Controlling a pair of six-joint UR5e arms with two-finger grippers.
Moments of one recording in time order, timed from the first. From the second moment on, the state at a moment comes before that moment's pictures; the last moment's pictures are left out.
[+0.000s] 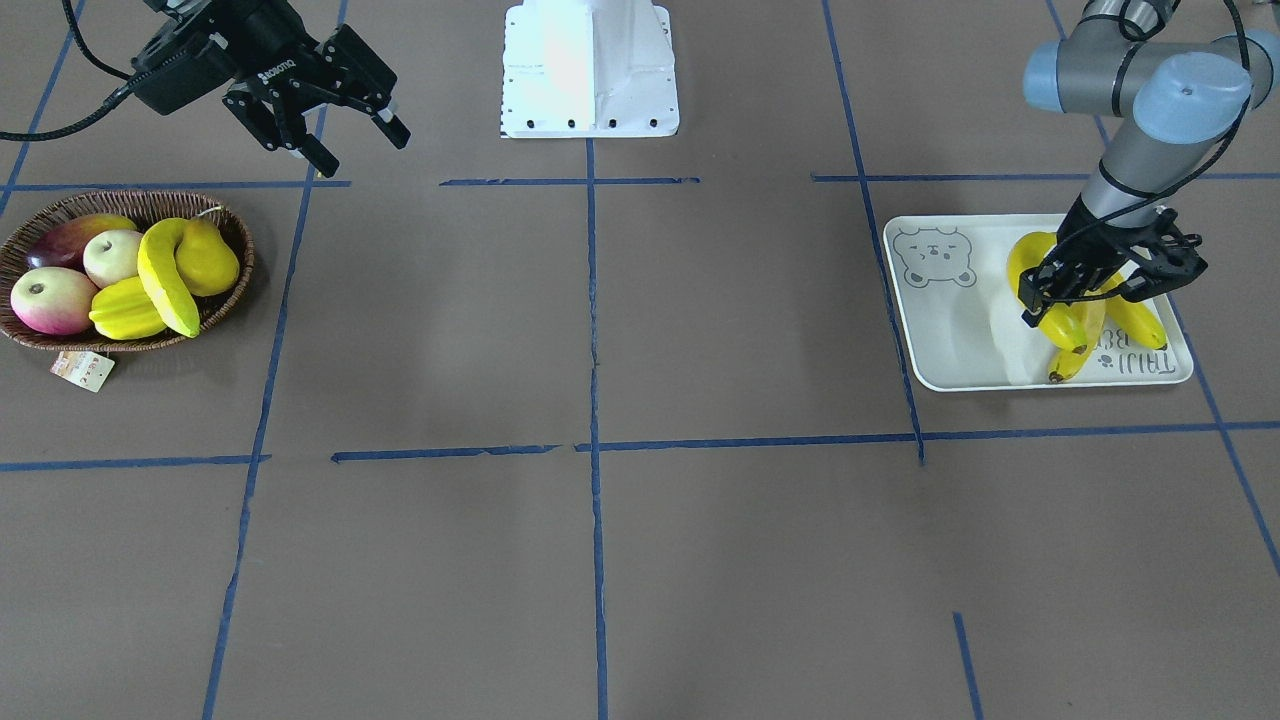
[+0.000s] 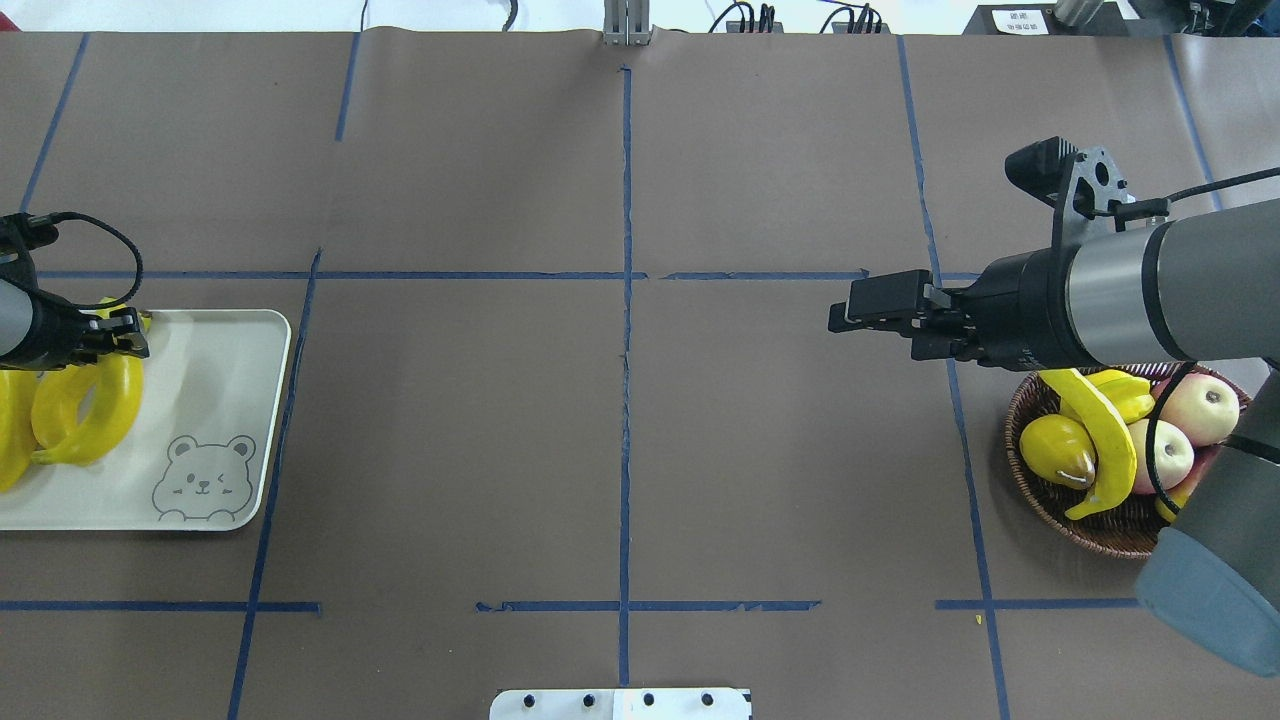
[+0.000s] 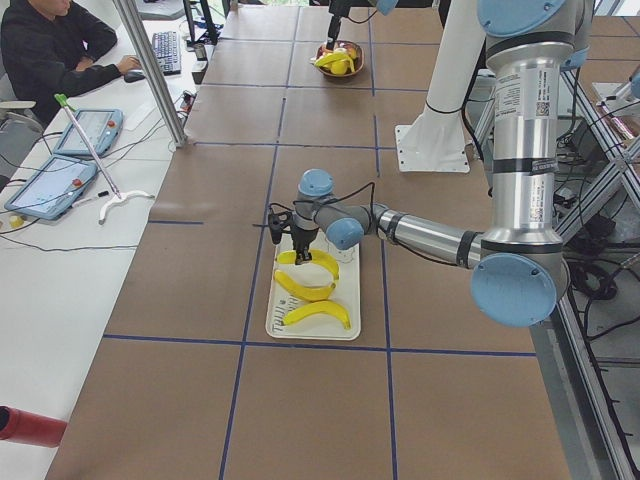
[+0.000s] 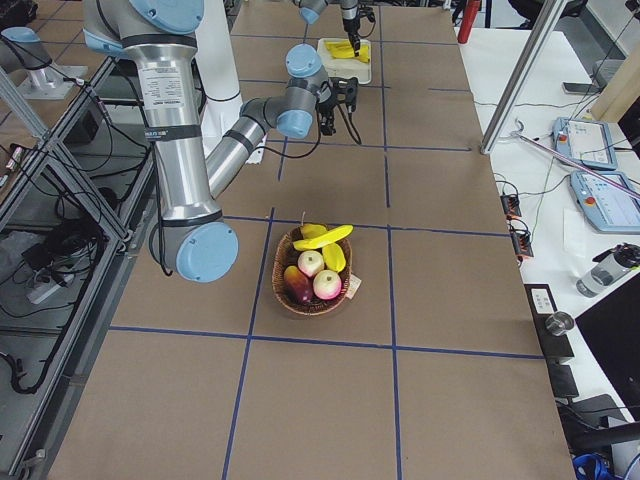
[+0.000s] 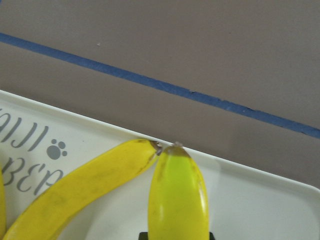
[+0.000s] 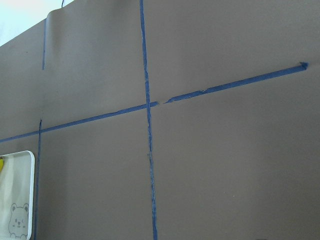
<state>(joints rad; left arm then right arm) -0.87 -1.50 -1.78 -2.10 -1.95 -1.22 0.71 -1.42 2.24 -1.15 1.99 1.43</state>
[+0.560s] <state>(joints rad) -0.79 -1.48 -1.78 -2.10 -1.95 -1.22 0.71 -1.44 2.24 -1.15 1.99 1.43</state>
